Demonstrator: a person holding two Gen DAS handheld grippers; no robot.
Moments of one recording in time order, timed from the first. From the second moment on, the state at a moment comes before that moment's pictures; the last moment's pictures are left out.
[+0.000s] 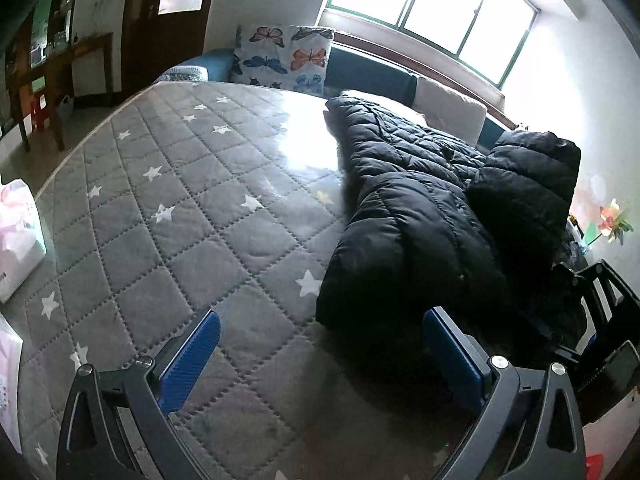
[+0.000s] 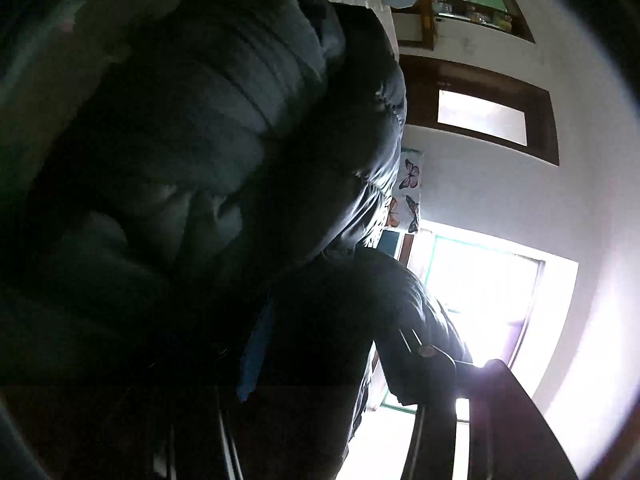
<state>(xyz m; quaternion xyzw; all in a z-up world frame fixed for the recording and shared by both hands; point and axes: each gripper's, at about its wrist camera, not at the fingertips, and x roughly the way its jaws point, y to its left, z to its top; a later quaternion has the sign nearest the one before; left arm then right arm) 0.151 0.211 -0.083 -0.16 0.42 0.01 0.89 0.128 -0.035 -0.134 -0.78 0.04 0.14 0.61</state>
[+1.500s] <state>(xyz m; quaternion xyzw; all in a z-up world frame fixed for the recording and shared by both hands) 0.242 0.130 0.033 -0.07 0.36 -0.03 0.93 0.183 -0.050 -0.018 -0.45 0.23 0.30 0.81</state>
